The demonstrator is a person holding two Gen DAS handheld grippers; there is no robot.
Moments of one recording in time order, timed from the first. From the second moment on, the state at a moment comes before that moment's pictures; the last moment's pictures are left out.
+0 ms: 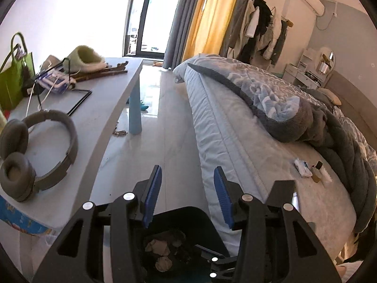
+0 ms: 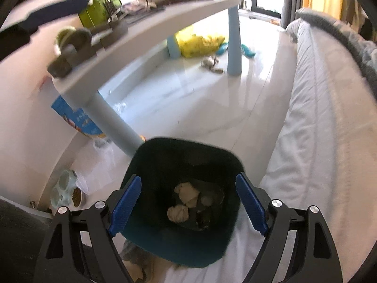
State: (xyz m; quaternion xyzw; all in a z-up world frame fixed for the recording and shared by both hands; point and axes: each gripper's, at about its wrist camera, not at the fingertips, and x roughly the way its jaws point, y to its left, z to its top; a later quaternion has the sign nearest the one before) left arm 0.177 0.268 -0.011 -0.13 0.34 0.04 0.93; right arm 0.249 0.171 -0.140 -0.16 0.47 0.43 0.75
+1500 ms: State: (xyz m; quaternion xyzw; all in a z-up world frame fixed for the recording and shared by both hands) left arm 0.266 0.076 -0.027 -0.07 0.34 -0.06 0.93; right arm 0.329 -0.101 -0.076 -0.11 0.38 0.24 0.89
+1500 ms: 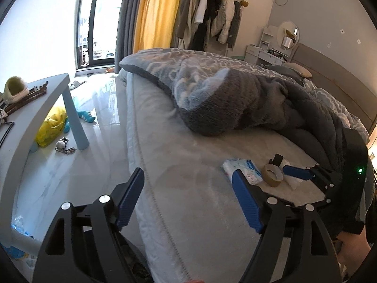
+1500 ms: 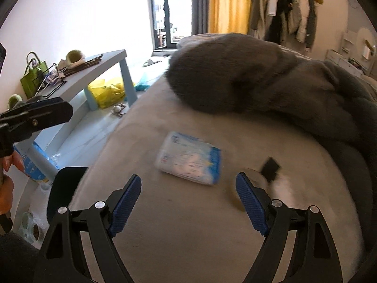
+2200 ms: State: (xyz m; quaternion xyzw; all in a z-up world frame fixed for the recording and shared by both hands) left arm 0.307 0.018 -0.055 -0.08 0.38 -0.10 0.92; right arm 0.357 -0.199 -0.104 -0.06 0.40 0.20 0.89
